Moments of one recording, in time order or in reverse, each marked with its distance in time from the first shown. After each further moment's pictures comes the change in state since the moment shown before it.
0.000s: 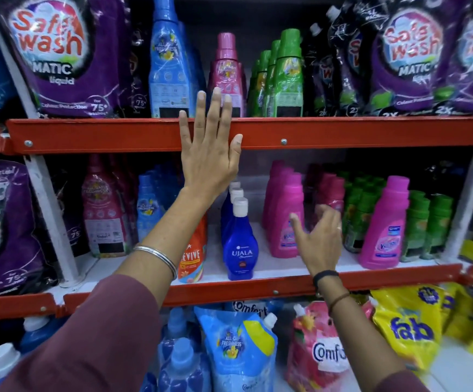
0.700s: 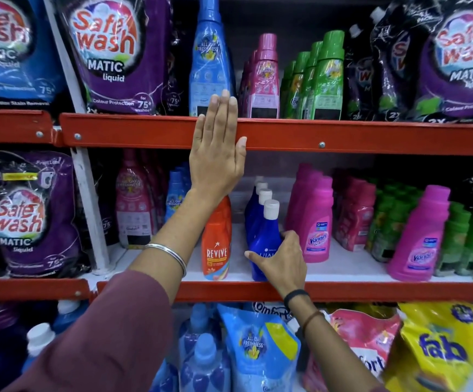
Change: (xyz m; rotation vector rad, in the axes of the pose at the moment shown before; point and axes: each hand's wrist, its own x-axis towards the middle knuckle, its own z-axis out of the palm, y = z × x) left_hand -0.012 -0.050 -0.002 -0.039 0.127 0.003; right_hand -0.074 -0.063 0.052 0.032 -0.408 0.062
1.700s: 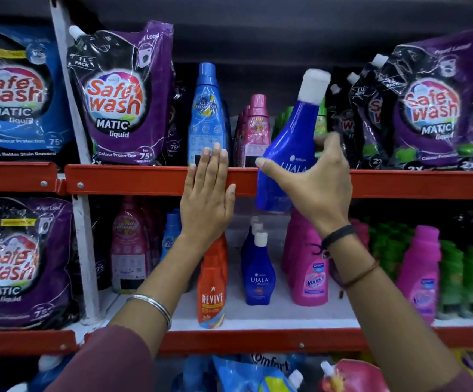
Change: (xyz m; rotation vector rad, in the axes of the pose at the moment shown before) left_hand -0.002 -0.011 -0.001 0.049 -0.017 0.020; right_hand 0.067 -0.158 -0.160 0.234 0.408 -0.352
